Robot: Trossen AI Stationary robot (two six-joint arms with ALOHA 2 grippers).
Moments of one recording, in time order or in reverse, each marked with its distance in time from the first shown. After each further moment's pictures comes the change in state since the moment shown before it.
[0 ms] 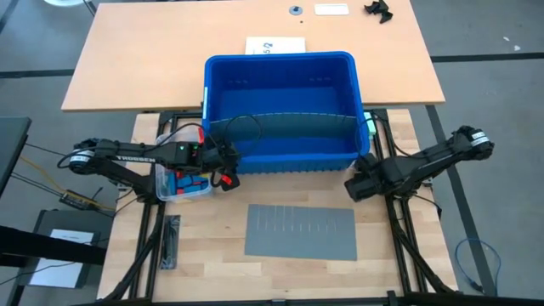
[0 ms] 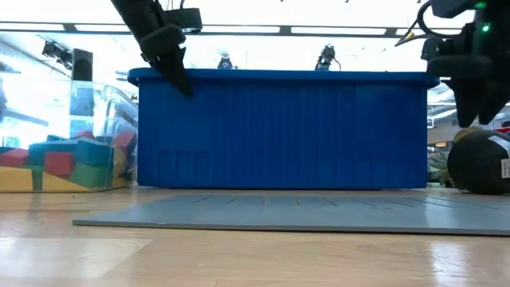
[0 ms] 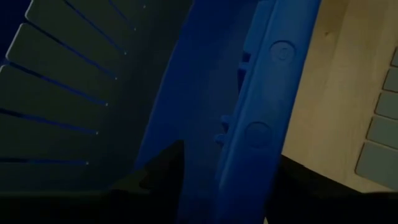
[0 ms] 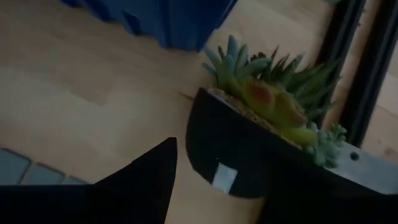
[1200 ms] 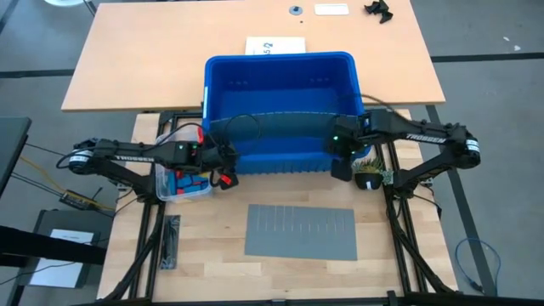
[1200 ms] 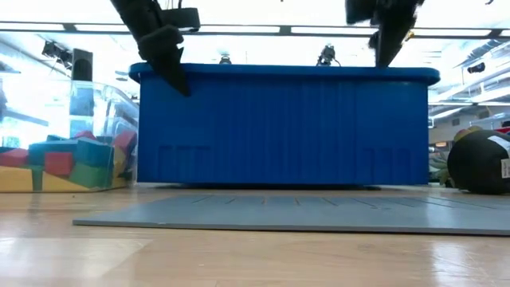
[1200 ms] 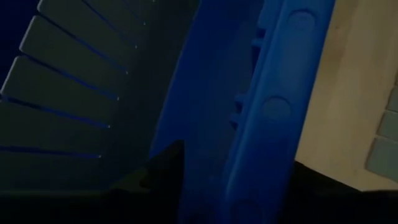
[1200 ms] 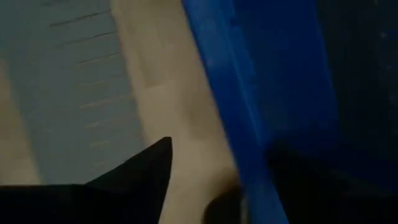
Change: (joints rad) left arm 0.001 -0.007 0.011 -0.028 -0.027 0.001; right arm -0.447 0.216 0.612 0.009 -0.392 -1.313
